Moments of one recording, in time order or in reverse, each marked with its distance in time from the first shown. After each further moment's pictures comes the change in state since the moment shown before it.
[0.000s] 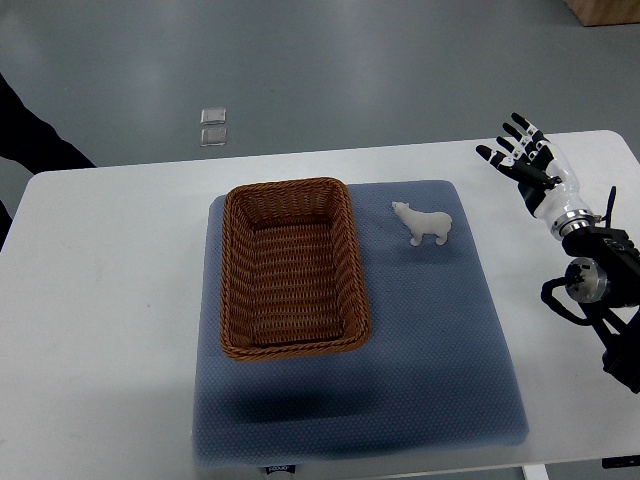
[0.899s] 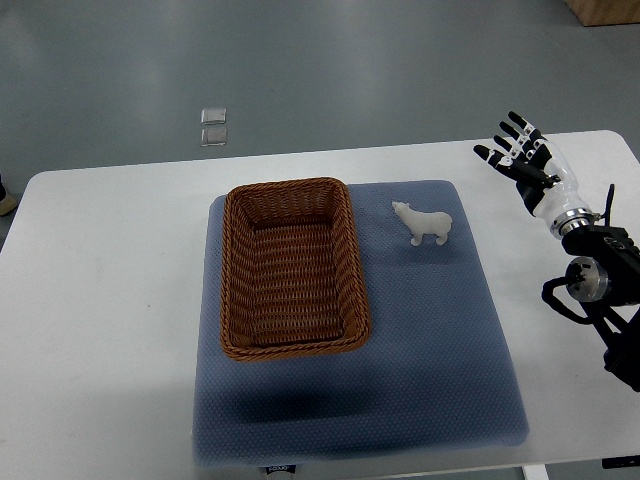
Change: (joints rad) left arm -0.003 0.000 0.008 0.003 -0.001 0.002 0.000; right arm 0.007 -0.008 -0.010 0.000 0.000 0.014 0.000
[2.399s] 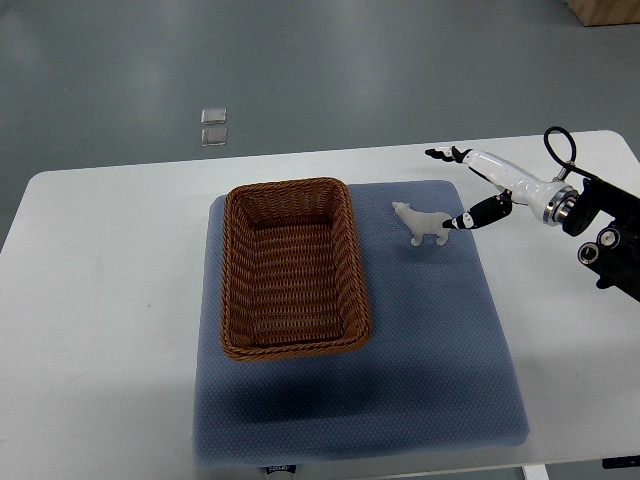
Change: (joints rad) left arm 0.000 0.000 0.000 0.000 0.000 0.000 0.000; right arm 0.235 -0.272 -0.597 0.094 -0.780 -0.058 0.051
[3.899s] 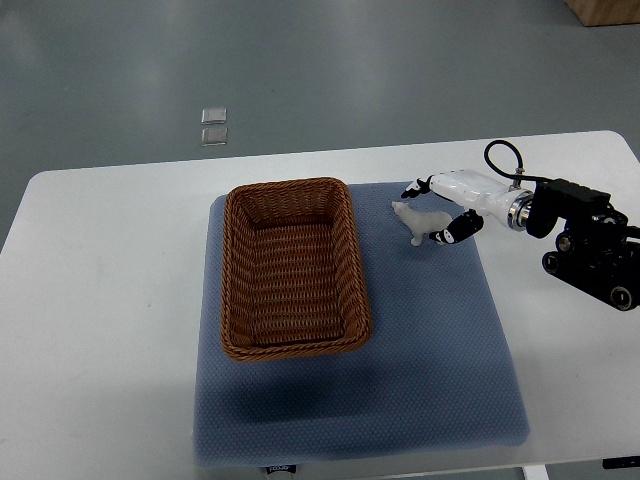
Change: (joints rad) left arm 0.000 0.000 0.000 0.000 0.000 0.000 0.000; right arm 0.158 0.066 -0.293 -0.077 -0.107 -0.061 -0.091
